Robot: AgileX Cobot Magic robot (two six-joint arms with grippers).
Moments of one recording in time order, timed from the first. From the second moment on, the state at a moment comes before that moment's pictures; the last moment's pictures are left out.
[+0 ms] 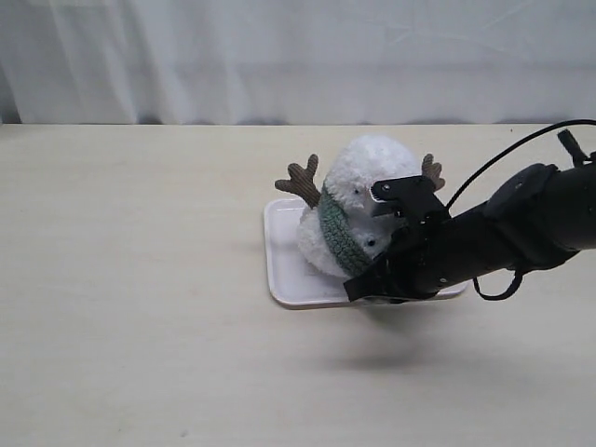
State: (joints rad) left arm -0.02 0.00 0.00 -0.03 0.34 0.13; right arm 0.33 1.82 -0.85 1.01 0.36 -1.00
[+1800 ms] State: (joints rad) left arm -0.02 0.00 0.00 -0.03 0.34 0.13; right arm 0.33 1.86 -0.84 0.36 0.31 -0.43
